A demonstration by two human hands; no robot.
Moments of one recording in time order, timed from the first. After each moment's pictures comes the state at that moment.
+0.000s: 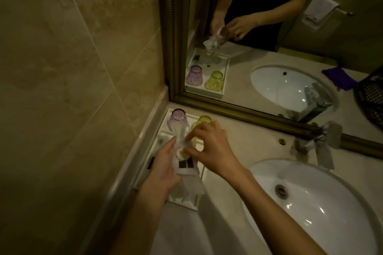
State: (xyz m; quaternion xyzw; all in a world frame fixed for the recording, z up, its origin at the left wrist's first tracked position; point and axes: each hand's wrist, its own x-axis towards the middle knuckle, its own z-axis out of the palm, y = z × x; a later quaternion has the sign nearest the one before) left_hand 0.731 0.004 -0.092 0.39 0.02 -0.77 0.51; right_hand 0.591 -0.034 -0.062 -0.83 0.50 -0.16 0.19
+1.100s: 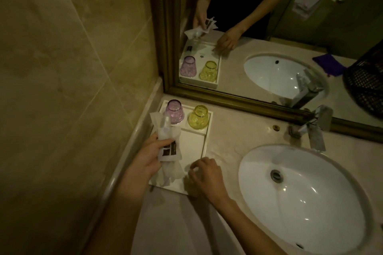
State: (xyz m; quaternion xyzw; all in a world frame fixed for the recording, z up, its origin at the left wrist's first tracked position) left_hand 0.774 -0.004 -0.136 0.52 -0.14 -0.71 0.46; right_hand 0.578 0.049 -0.198 -0.73 0.61 -0.15 0.26
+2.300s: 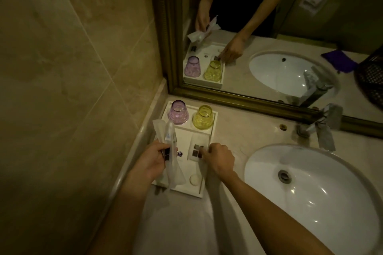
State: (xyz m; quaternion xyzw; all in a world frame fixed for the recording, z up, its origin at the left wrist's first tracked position) left_hand 0.781 0.000 -0.150 0.53 -0.08 -0.70 0.48; right_hand 0.571 -0.024 -0.215 -0.63 0.74 -0.08 0.24
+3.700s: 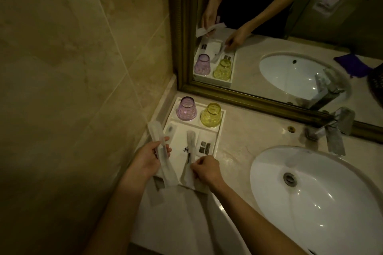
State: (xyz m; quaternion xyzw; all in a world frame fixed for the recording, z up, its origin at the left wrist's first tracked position) left_hand 0.808 0.021 -0.154 0.54 0.01 -0.68 0.50; right_hand 0.620 0.024 -0.204 -0.54 0.69 -0.12 0.46
